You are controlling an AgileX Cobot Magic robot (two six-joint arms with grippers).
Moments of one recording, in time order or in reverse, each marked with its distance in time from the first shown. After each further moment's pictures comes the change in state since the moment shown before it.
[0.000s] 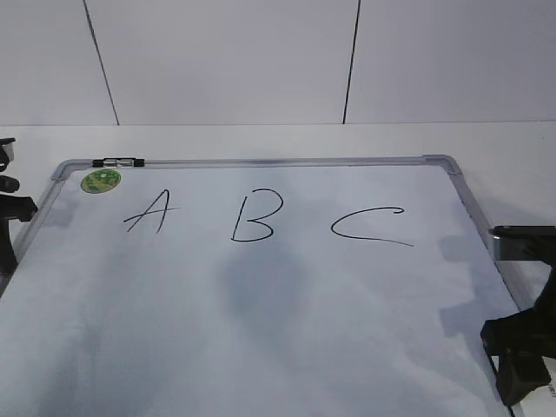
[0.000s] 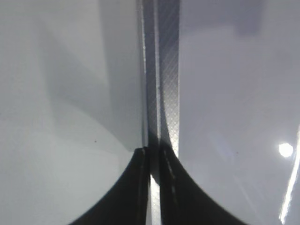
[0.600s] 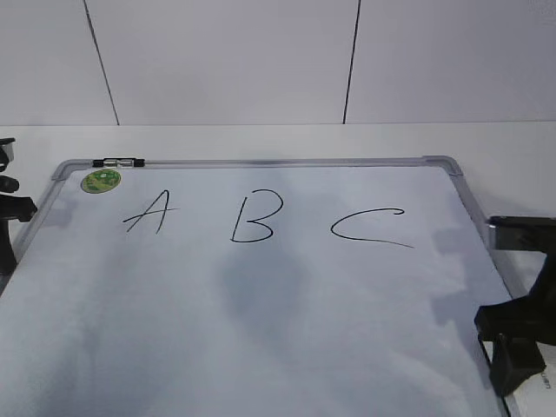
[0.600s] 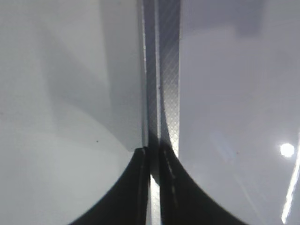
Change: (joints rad) left arm 0.000 0.000 0.000 0.004 0.000 0.000; right arm 0.000 0.008 -0.049 0.028 0.068 0.000
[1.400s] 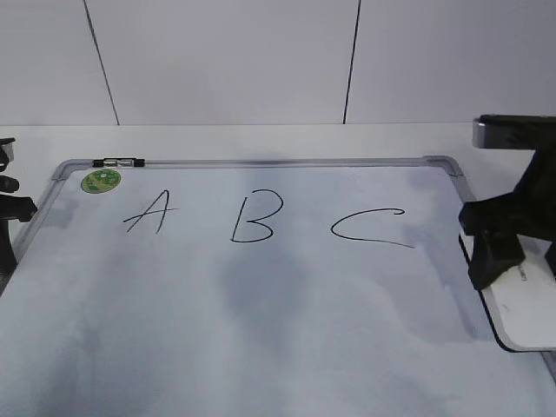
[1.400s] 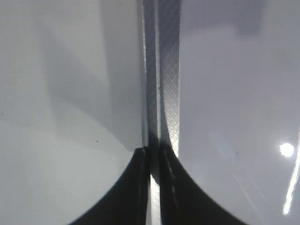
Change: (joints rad) left arm 0.000 0.000 0.000 0.000 0.002 0.000; right arm 0.000 0.006 -0.274 -0.042 0.090 -0.016
